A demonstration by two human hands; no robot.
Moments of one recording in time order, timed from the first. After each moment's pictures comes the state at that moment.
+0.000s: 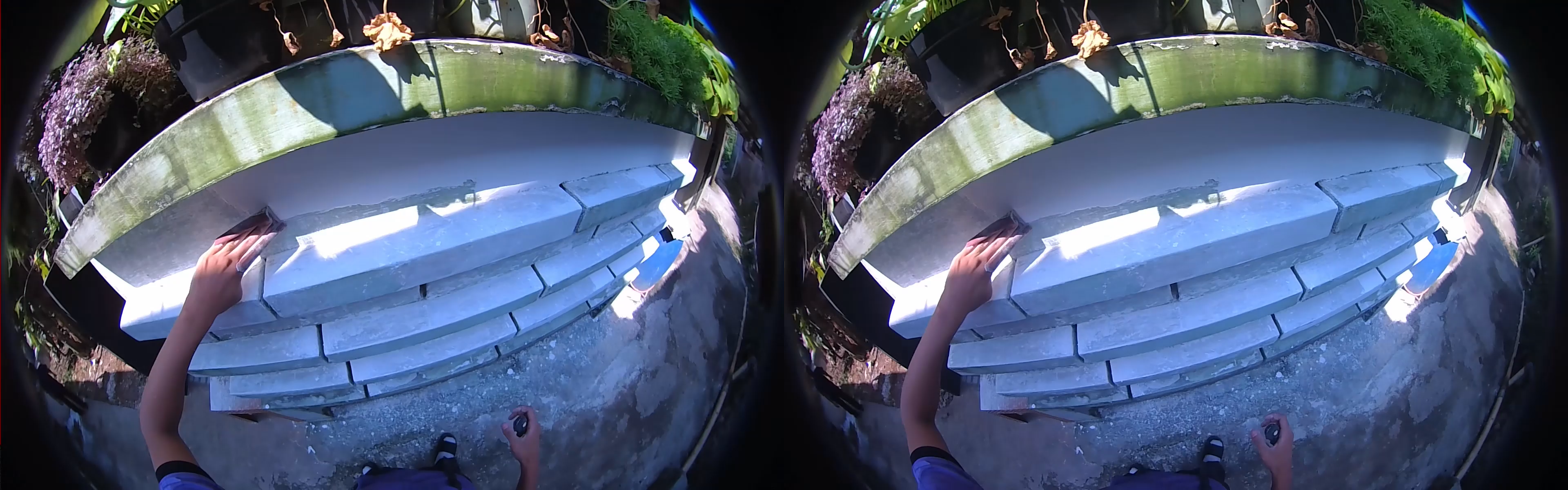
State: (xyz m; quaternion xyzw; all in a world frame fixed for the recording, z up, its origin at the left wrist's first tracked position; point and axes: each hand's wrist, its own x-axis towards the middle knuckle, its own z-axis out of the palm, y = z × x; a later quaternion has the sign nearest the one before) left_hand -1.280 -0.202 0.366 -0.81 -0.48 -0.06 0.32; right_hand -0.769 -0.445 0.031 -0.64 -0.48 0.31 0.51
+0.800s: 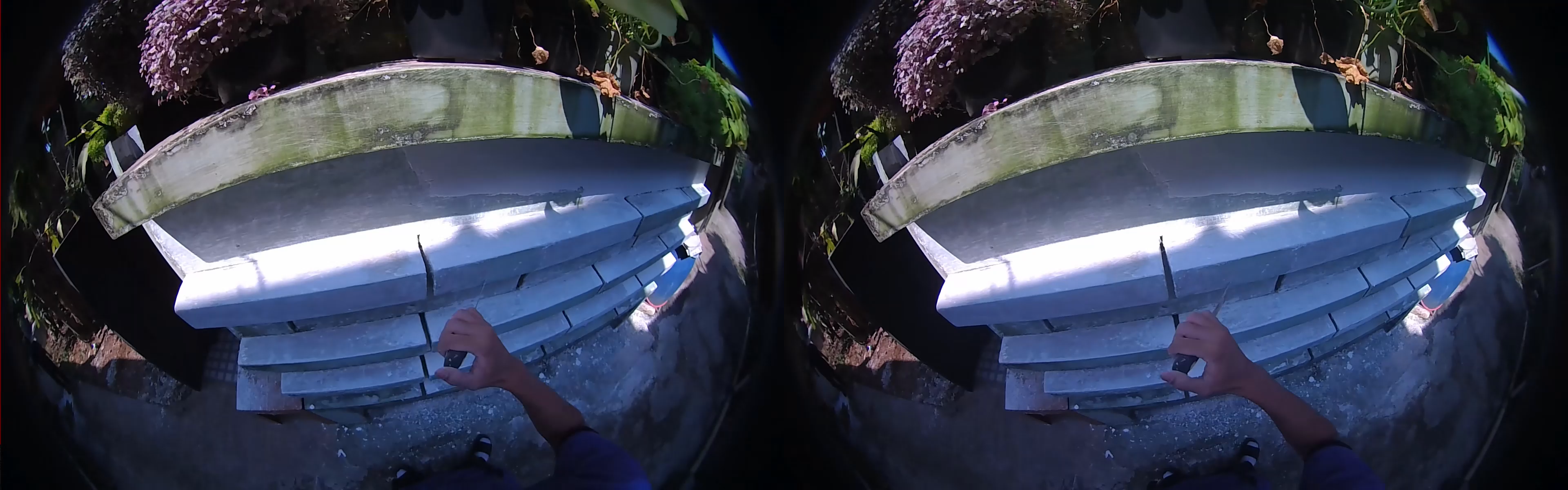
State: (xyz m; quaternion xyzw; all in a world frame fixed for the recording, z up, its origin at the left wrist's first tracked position) left_hand -1.416 -0.486 0.051 -0.51 -0.72 -0.43 -0.19; right_hand -1.106 -0.295 0.272 -0.19 -0.88 0.11 0.43
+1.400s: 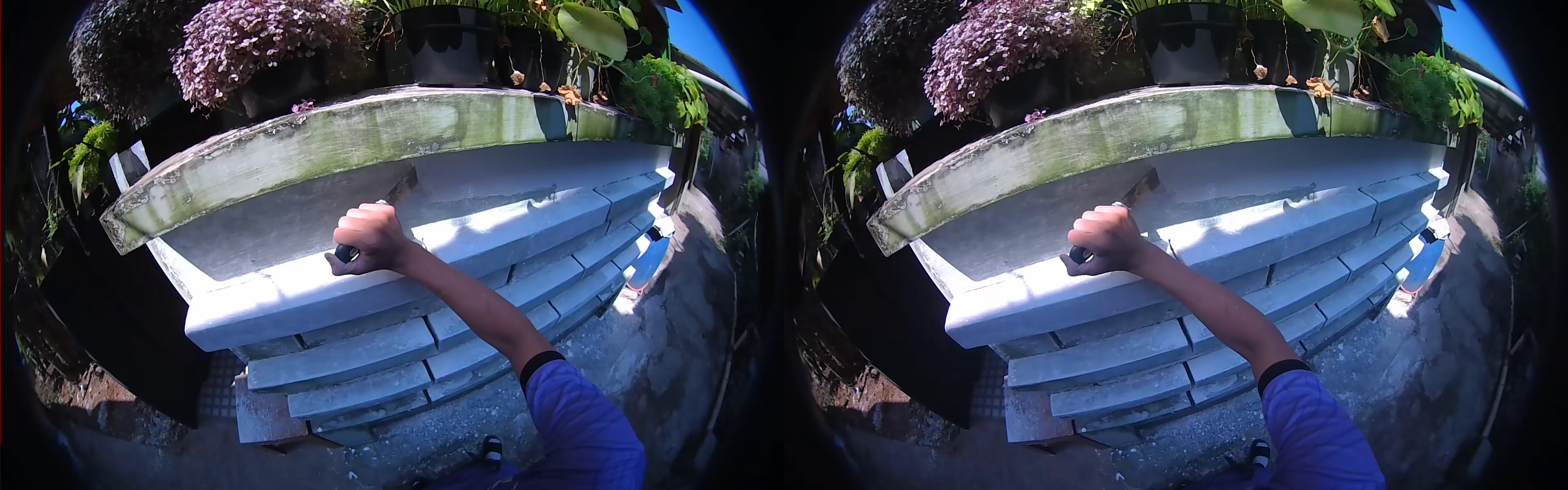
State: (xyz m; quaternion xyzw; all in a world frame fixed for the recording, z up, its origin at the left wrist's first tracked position) left_hand -1.635 -0.281 0.299 -0.62 -0.67 -0.40 0.12; right_hand -1.282 -0.176 0.381 0.00 -0.79 -0.28 0.54
